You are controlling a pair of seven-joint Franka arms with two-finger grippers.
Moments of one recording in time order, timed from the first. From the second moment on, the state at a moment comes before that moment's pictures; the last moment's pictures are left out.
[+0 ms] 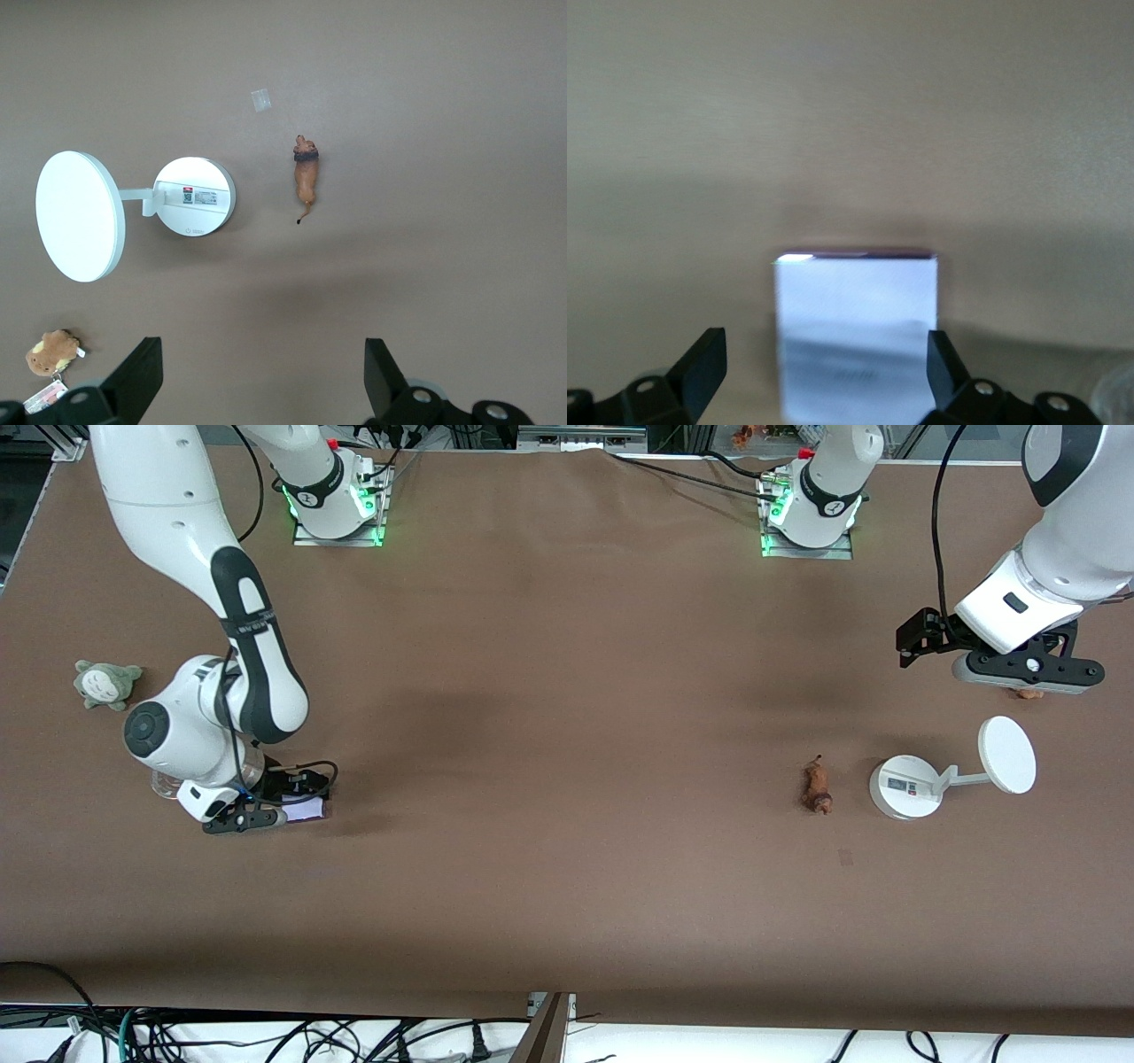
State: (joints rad) left arm 0.02 -0.03 -0.12 -1.79 0.06 1.72 0.03; right arm 0.32 0.60 -0.31 -1.84 0.47 2.39 -0.41
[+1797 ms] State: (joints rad) left arm 0.02 -0.03 -0.14 -1.74 0.06 1.72 0.03; right arm 0.51 0.27 -0.36 -1.29 -0.02 1.34 -0.08
